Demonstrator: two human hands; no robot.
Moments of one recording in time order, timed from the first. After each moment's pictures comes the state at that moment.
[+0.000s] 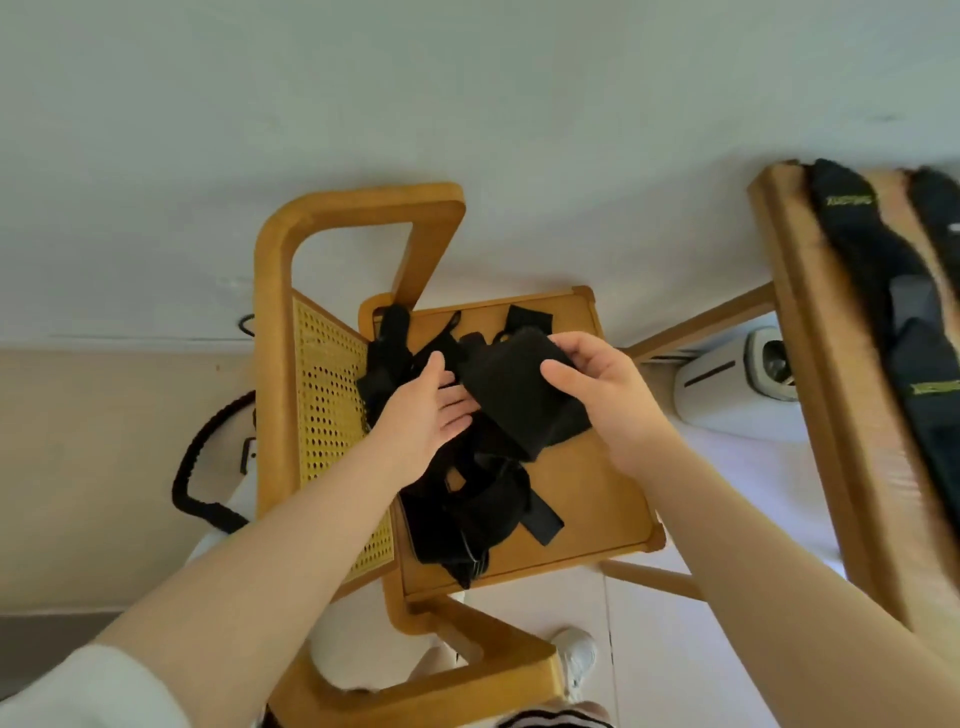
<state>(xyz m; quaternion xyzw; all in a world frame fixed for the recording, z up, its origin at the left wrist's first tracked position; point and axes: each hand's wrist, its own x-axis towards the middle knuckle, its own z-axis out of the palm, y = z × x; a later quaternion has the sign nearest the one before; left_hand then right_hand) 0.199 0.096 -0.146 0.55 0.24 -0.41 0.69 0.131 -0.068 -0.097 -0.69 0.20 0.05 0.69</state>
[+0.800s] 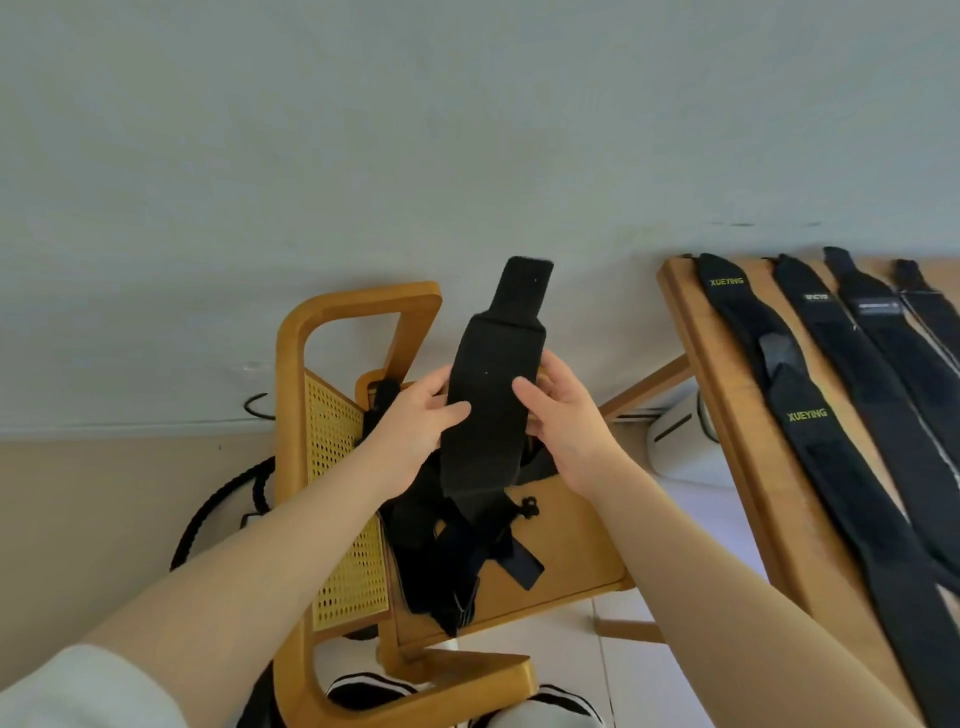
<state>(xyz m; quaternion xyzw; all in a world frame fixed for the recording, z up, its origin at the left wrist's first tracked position) 0.185 0.100 -0.042 0.64 -0.06 -0.38 0.66 0.119 -0.045 -0.026 -0.65 0.24 0.00 0.72</state>
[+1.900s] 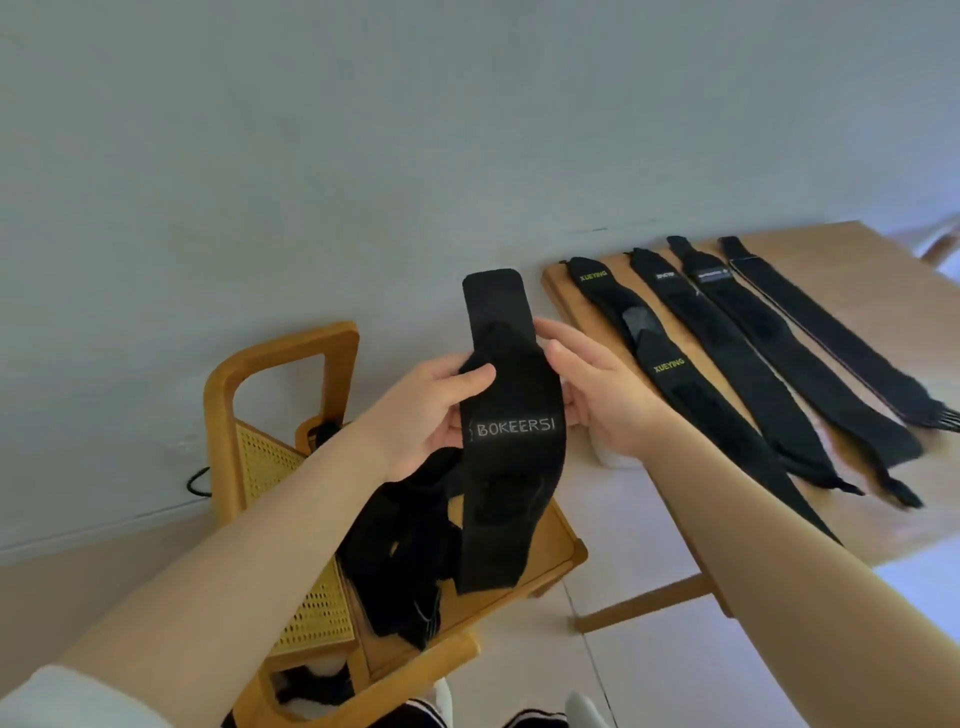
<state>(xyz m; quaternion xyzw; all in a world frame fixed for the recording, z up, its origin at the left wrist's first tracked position) 0.101 0.045 0.055 0.57 -0.21 -0.48 0.63 -0.002 -0.113 0.059 -0.70 0.16 -0.03 0.70</state>
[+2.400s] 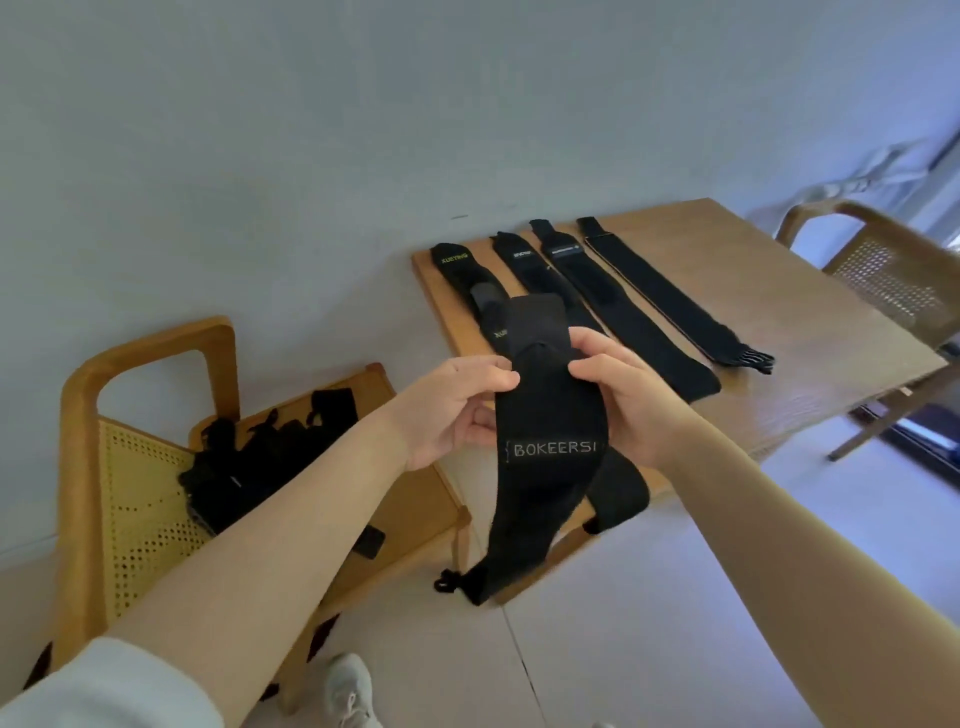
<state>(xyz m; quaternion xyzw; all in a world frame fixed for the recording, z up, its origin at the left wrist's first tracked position) -0.085 -0.091 0.068 0.55 -0.31 -0.54 0.56 -0.216 -0.232 0.076 -0.61 0.21 -0.08 0.76</state>
